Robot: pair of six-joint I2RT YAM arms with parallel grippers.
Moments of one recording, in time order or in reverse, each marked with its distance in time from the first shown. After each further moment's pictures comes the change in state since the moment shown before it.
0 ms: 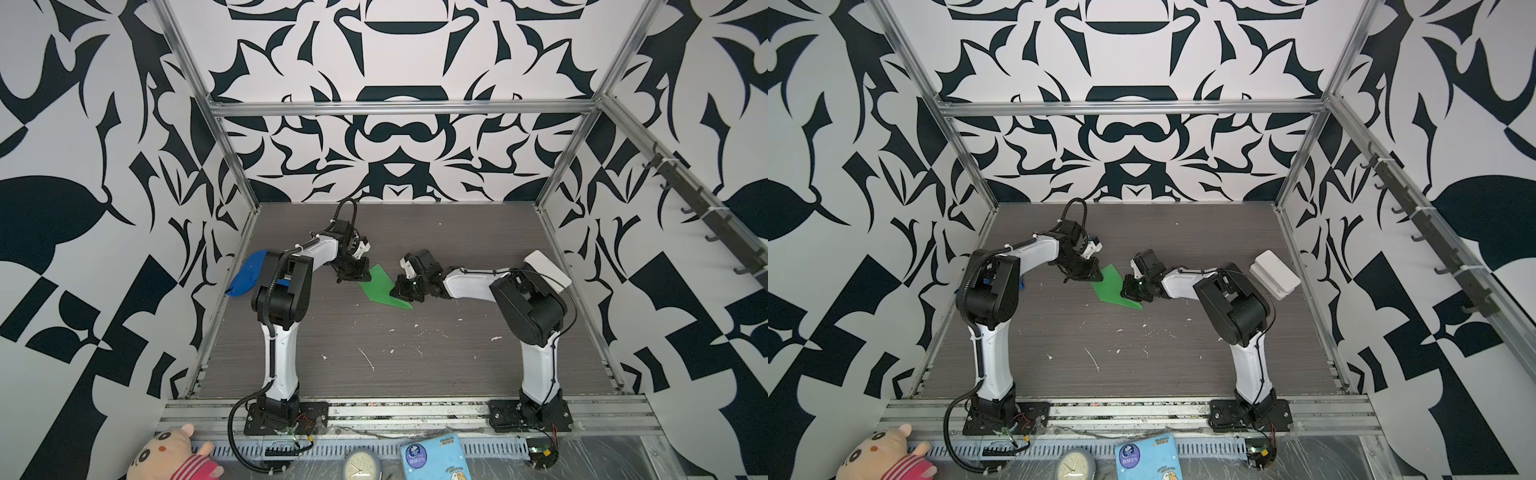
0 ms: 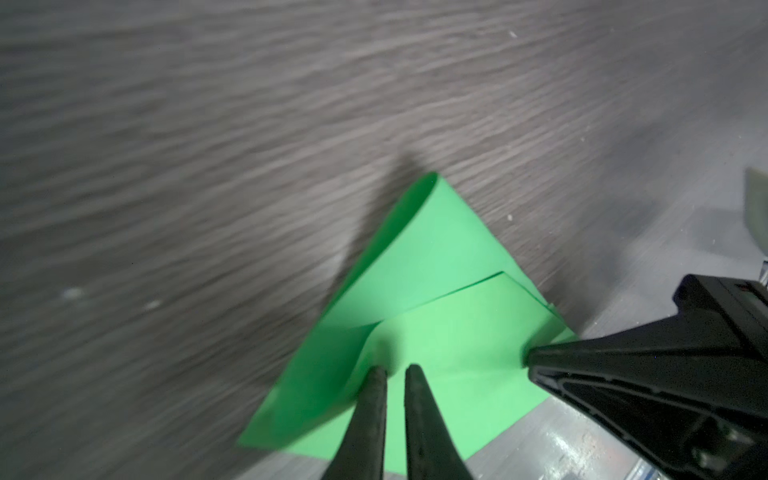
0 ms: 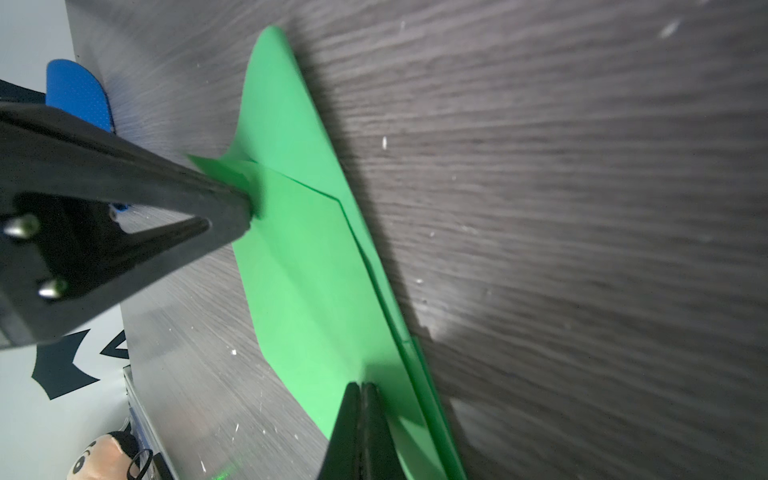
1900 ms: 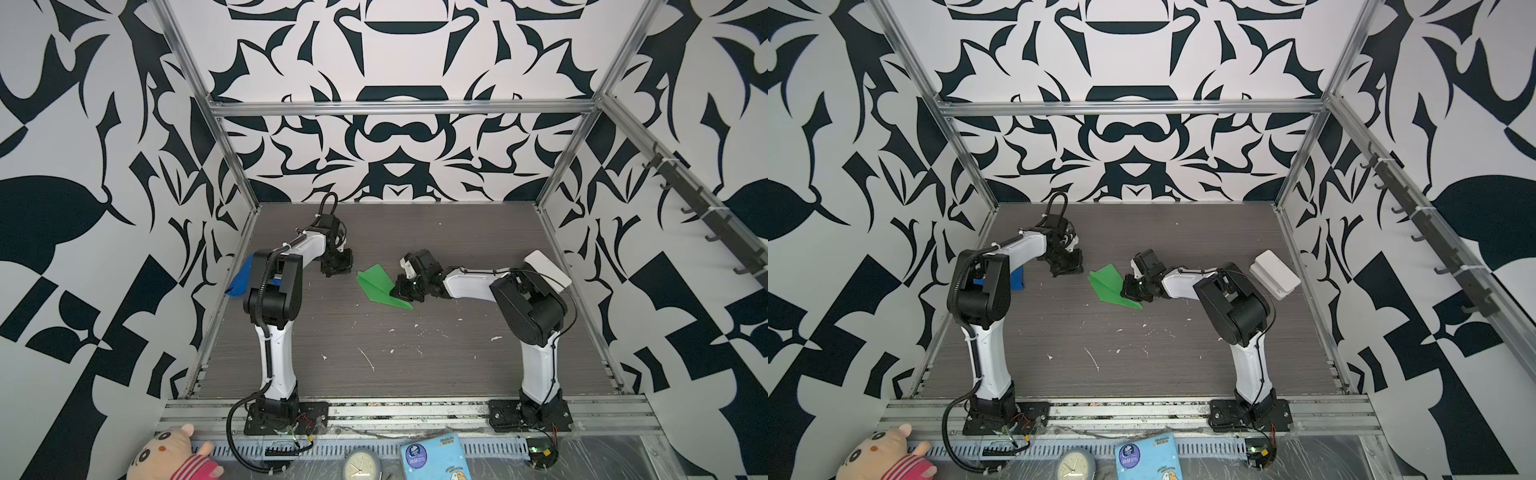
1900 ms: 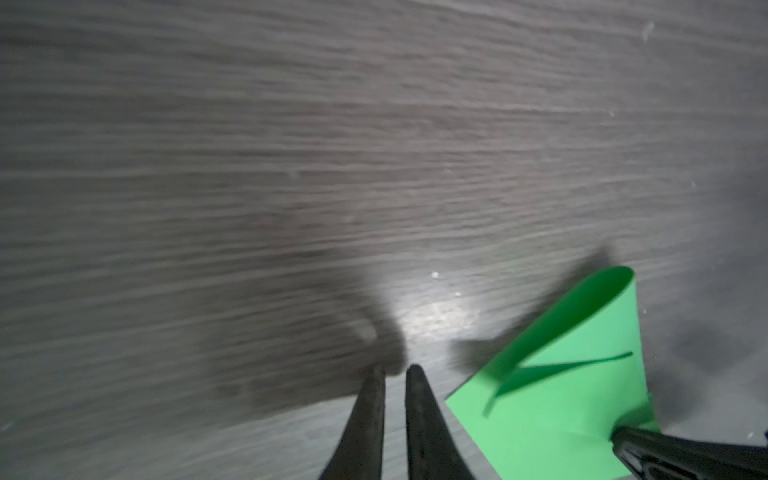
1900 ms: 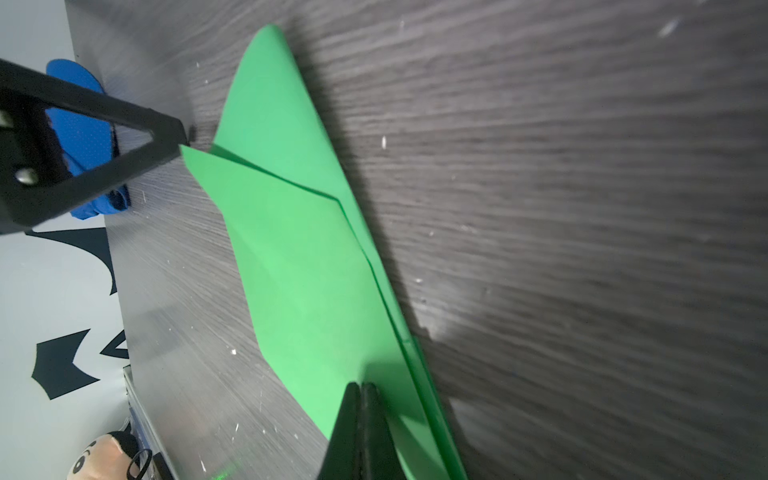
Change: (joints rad) left arm 0.061 -0.042 -0.003 0.021 -0.208 -0.189; right arm 0.000 0.000 0.000 -0.002 0.000 0.000
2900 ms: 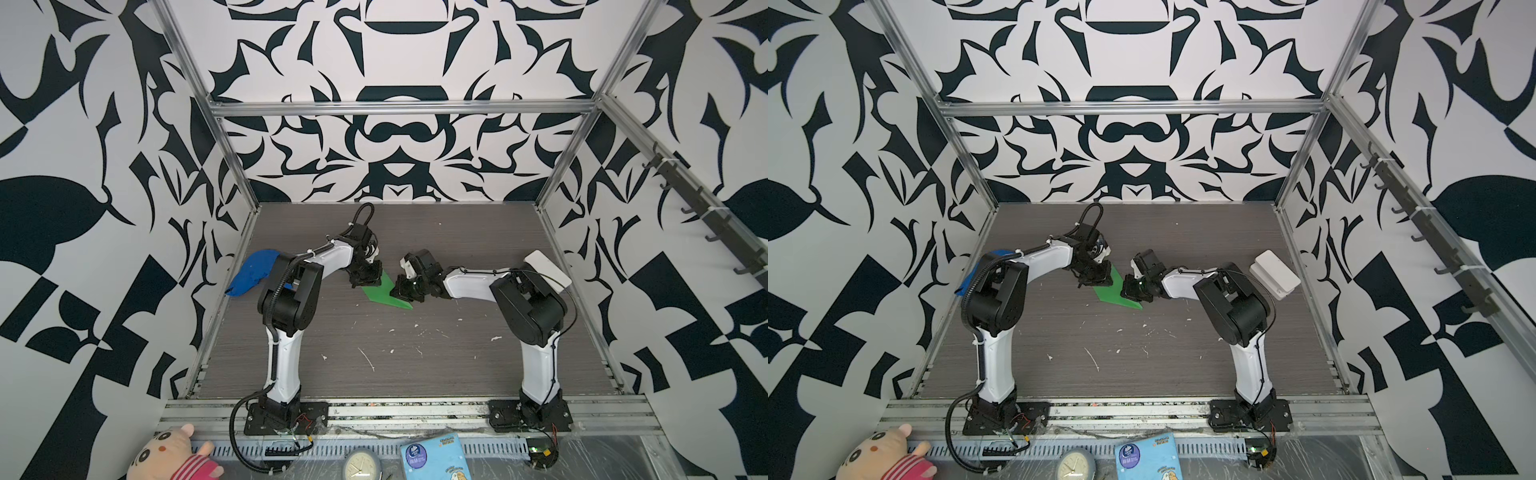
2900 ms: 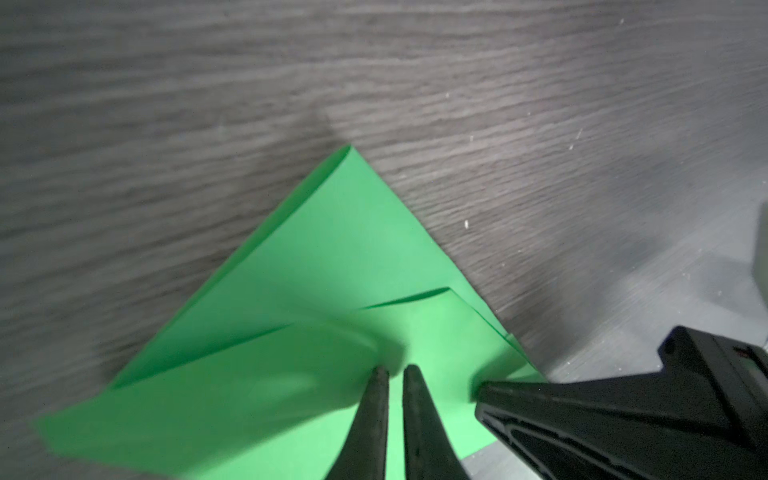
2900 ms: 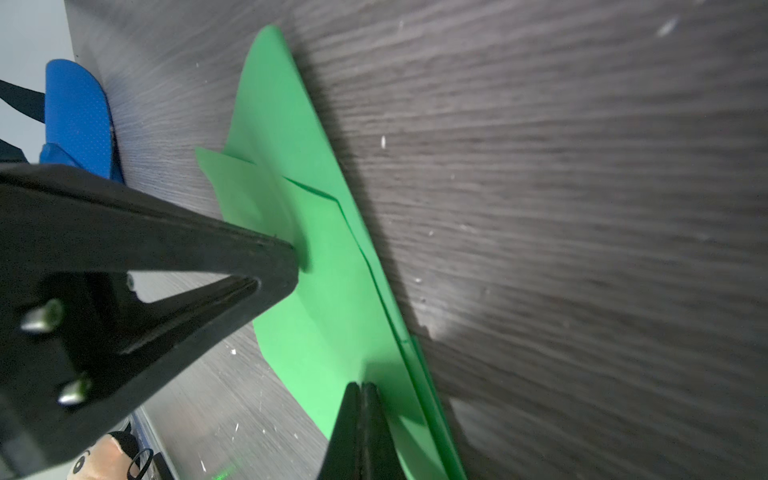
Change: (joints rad) left arm -0.214 0.015 -0.017 0.015 0.089 -0.058; right arm 0.000 -0.001 -0.002 0.000 0.000 0.001
